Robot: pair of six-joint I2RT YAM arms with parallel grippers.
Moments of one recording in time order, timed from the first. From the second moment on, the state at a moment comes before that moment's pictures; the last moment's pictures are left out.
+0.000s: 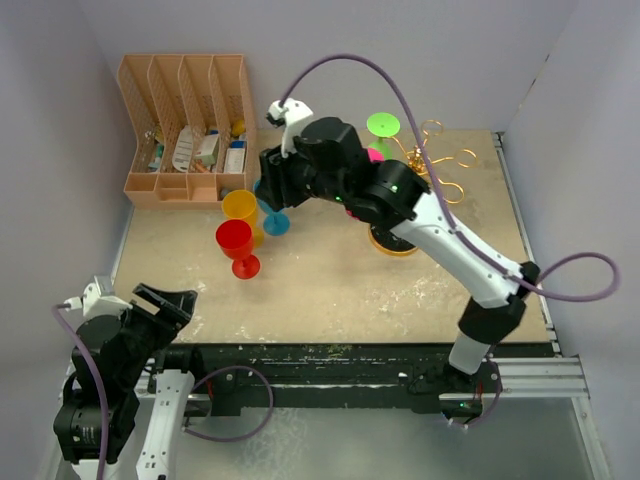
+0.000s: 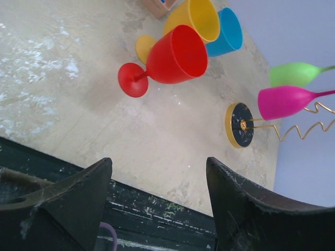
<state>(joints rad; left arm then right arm) 0.02 0.21 1.06 -1.32 0.02 -0.82 1.00 1.80 2.24 -0.84 0.10 0.27</state>
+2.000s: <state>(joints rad) 0.00 0.84 1.23 -0.76 0.48 -0.69 0.31 1.36 1.46 -0.55 -0.11 0.97</state>
